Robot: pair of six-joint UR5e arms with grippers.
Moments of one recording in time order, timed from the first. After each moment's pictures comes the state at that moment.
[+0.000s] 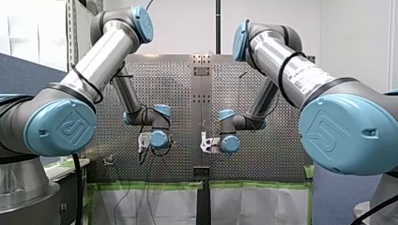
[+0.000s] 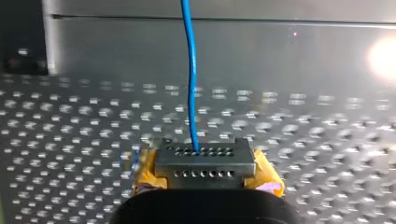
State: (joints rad) left arm -0.33 -2.26 -1.81 -2.38 -1.90 -1.57; right arm 2.18 -0.64 1.38 -0.56 1.64 1.57
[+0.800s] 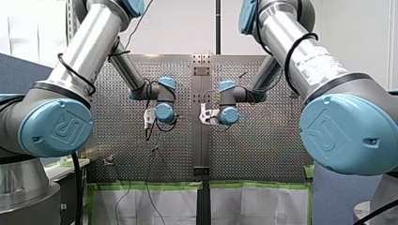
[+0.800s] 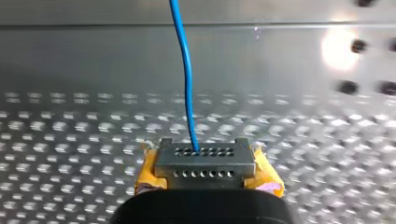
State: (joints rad) left arm -0.38 -2.06 -1.76 -2.59 -1.93 -1.59; right arm 2.19 -0.84 1.38 -0.49 1.64 1.59
